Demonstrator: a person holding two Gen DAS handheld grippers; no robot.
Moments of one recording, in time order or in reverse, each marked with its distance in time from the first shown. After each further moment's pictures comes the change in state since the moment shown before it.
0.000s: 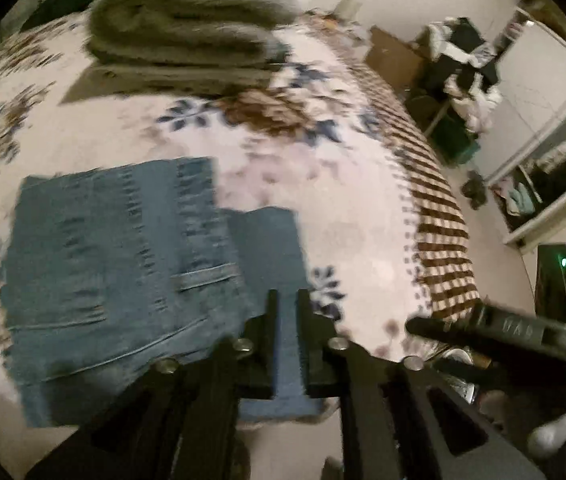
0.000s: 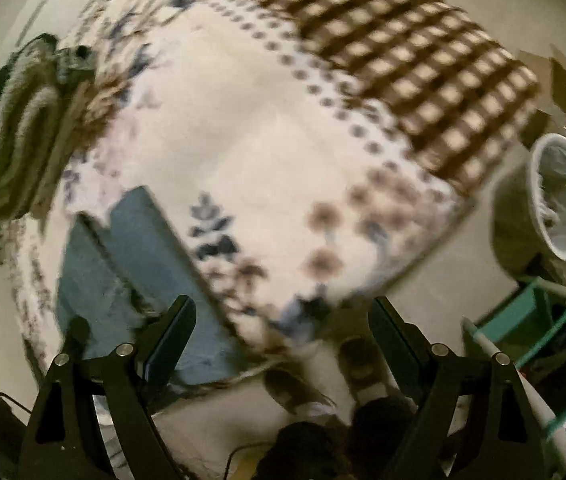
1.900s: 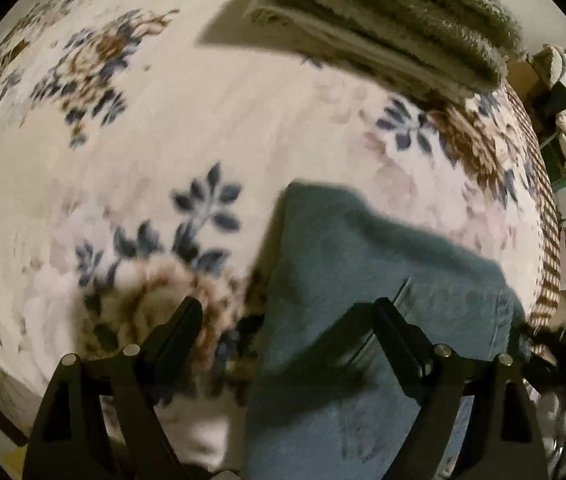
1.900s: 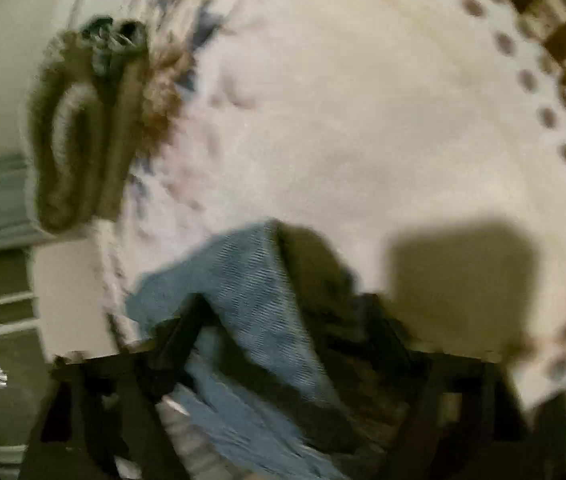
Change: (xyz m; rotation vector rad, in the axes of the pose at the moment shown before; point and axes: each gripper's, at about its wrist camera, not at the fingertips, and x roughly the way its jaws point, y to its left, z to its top) left arm 0.052 0.155 0.075 -0.215 0.153 0.223; right arm 0.087 0.044 0.082 -0.029 0.149 0.395
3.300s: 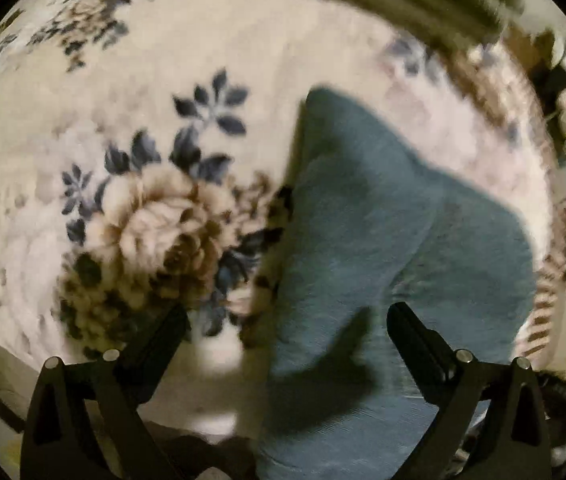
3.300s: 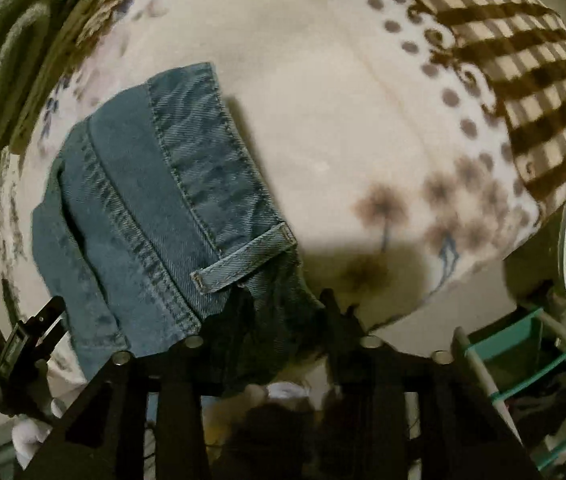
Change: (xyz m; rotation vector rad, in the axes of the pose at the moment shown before) left arm 0.011 0.018 -0.051 -0.011 0.096 -0.045; right arm -0.013 -0.021 -0.081 -0.084 0.063 -0.454
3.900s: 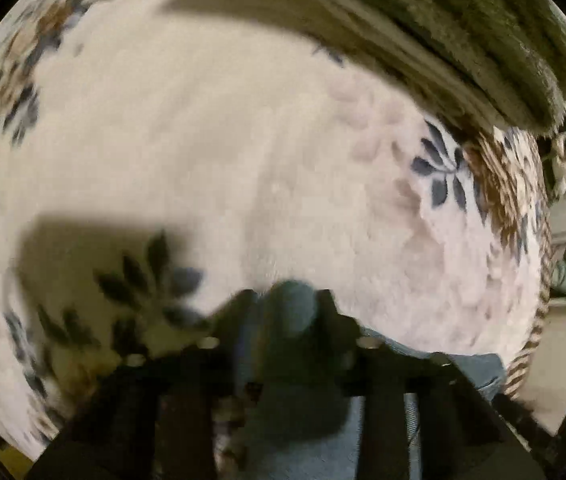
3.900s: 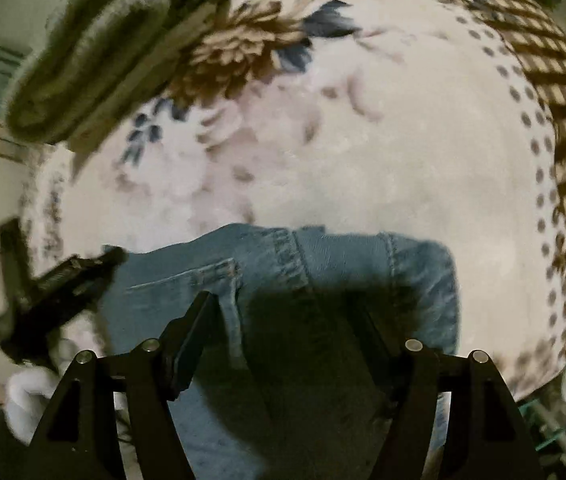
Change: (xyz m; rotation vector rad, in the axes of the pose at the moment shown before) left arm 0.034 -0.008 0.098 -0.036 -0.027 -0.063; right arm -0.010 0.129 0.073 -0.239 -0.154 0.018
